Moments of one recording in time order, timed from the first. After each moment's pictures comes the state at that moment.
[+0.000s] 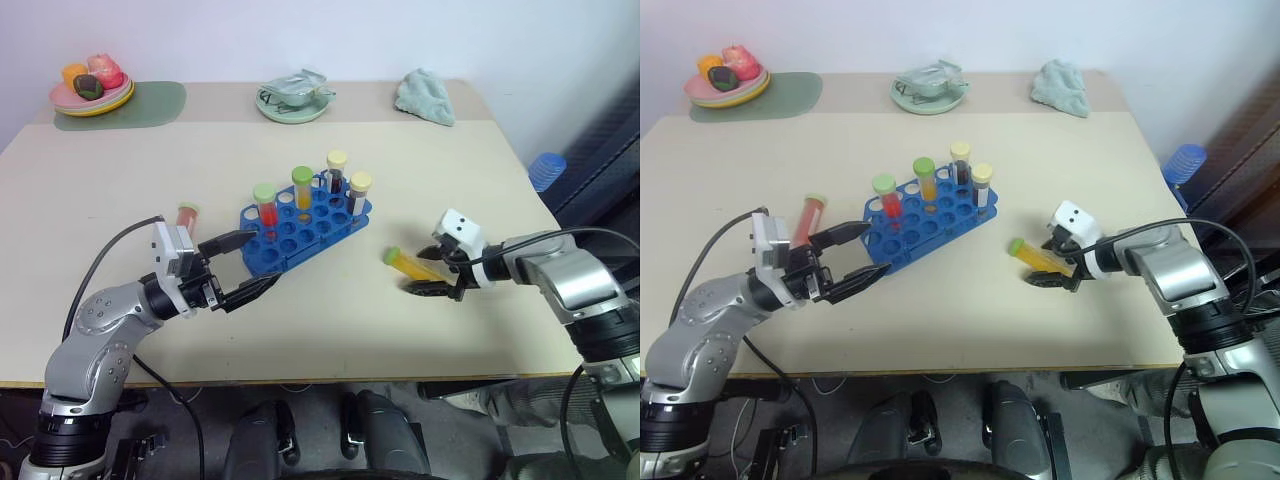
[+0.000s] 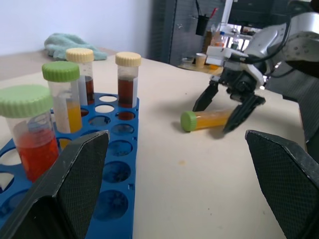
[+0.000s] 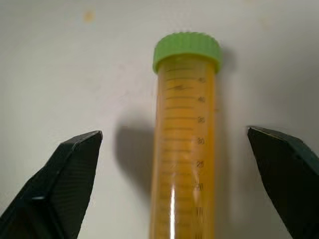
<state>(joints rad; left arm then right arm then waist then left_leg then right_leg) -0.08 0.58 0.17 -0.34 -0.66 0.34 -0.95 -0.57 -0.86 0.23 0.09 0.27 0.74 1.09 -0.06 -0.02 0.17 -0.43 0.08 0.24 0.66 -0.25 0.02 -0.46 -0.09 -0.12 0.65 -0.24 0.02</state>
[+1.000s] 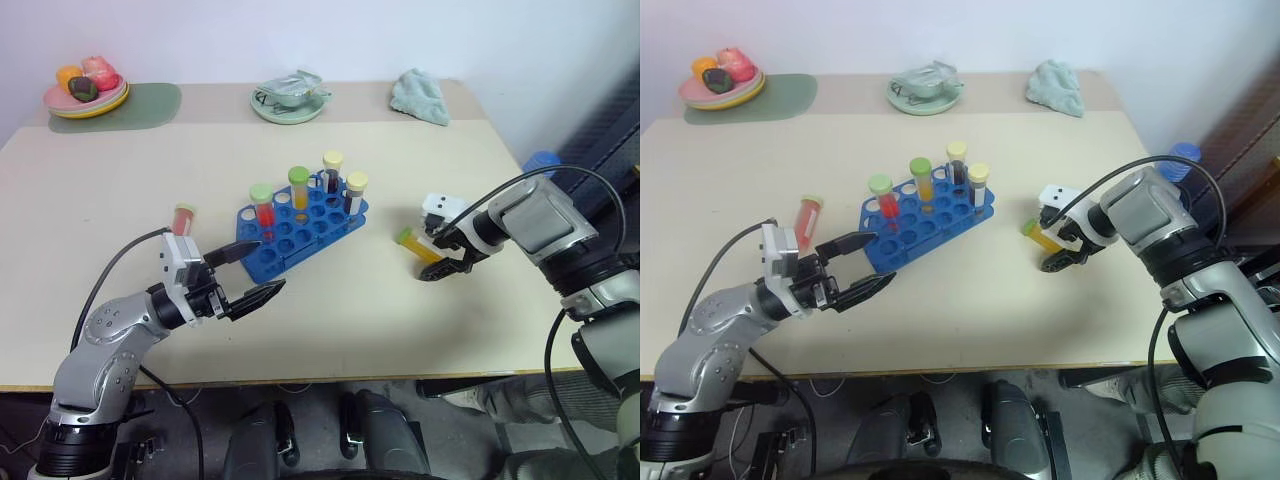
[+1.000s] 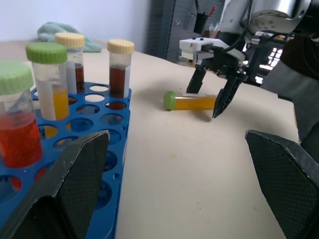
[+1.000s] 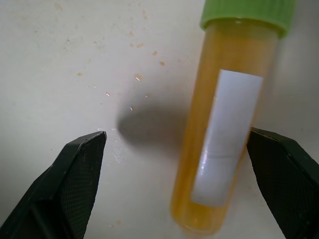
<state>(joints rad) -0.03 0.55 0.15 -0.36 -0.64 0.33 -0.93 -0.98 -0.82 0.58 0.43 -0.04 0.83 1.36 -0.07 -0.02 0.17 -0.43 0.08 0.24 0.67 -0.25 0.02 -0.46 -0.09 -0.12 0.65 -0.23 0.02</state>
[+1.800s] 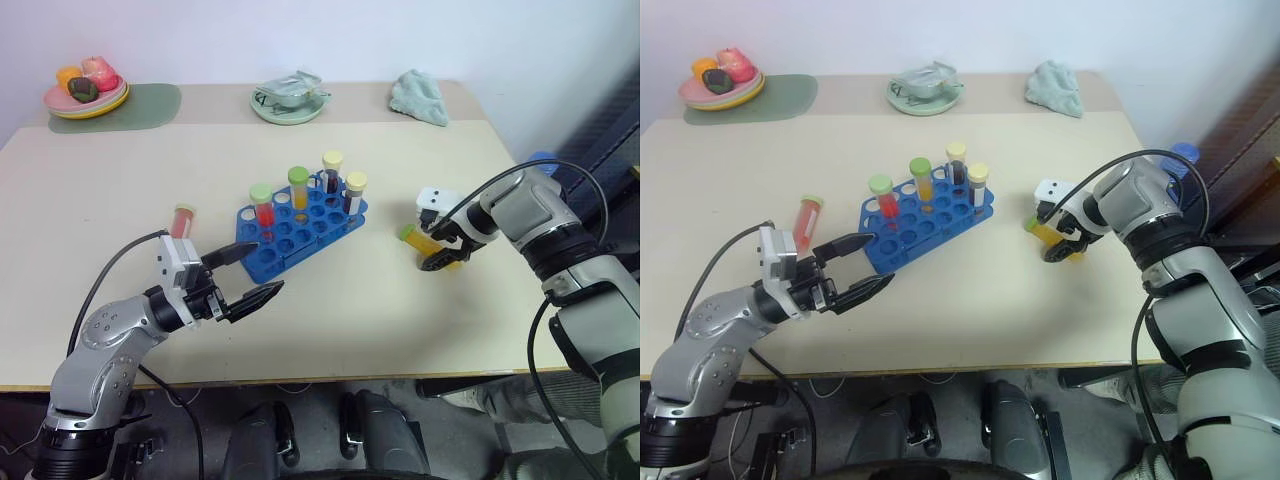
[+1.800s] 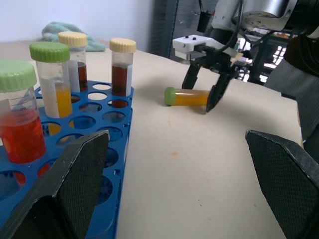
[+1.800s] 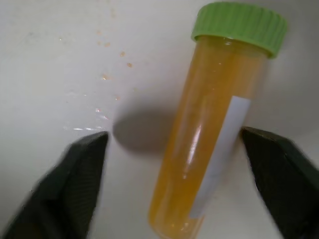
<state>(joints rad) -0.02 0.56 0.15 -0.37 -0.64 0.32 -0.91 -1.06 -0.73 0.57 0.64 -0.21 0.68 1.37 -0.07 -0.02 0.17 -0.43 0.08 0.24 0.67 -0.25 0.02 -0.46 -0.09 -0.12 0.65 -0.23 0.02</state>
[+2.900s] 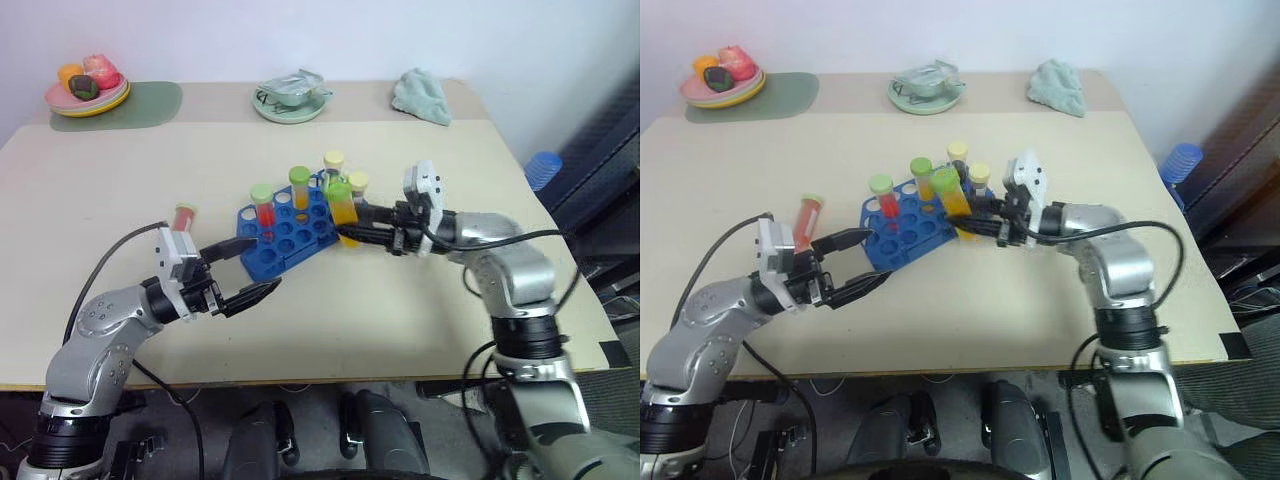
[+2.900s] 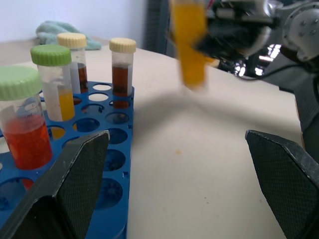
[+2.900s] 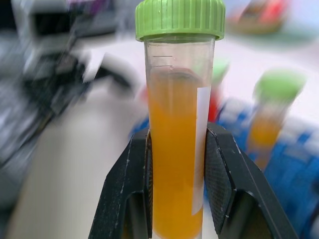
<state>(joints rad) -0.08 0.61 0.16 -0.32 -0.65 0.33 -0.97 -0.59 -0.27 -0.04 -0.05 0.36 0.46 1.05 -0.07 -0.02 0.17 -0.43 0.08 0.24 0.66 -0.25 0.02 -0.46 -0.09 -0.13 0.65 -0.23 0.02</state>
